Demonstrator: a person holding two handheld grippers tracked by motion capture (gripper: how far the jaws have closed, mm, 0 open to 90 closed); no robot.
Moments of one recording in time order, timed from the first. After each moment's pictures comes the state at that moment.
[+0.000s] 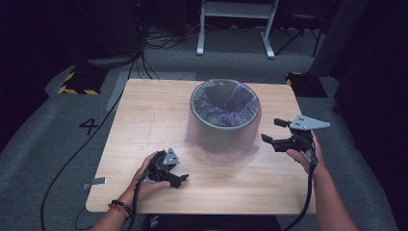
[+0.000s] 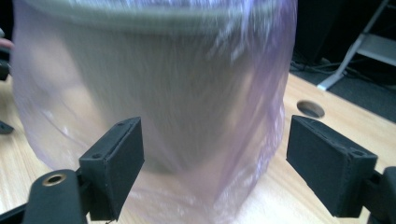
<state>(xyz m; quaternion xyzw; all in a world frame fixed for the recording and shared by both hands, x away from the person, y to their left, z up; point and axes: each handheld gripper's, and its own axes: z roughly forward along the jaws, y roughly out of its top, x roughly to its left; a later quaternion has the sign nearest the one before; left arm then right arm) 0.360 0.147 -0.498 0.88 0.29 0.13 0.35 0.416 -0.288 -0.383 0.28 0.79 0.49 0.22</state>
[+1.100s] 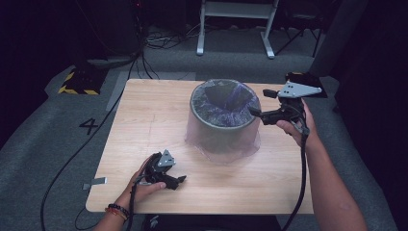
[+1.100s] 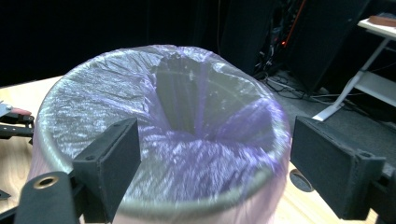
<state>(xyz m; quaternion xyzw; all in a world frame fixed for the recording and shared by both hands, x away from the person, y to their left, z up) 0.357 0.156 -0.504 0.87 0.30 0.12 0.37 0.452 -0.234 -0.301 0.24 0.80 0.49 0.24</state>
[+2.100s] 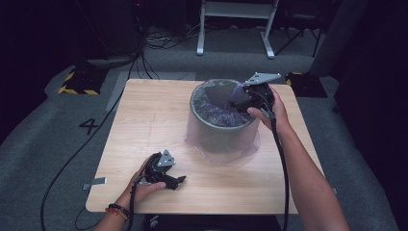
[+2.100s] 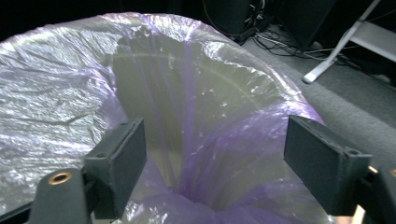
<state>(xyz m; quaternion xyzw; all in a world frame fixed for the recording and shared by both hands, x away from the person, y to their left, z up) 0.358 0.157 -0.504 0.88 0.29 0.12 0.37 0.504 -0.172 -0.319 0.30 0.83 0.41 0.23</state>
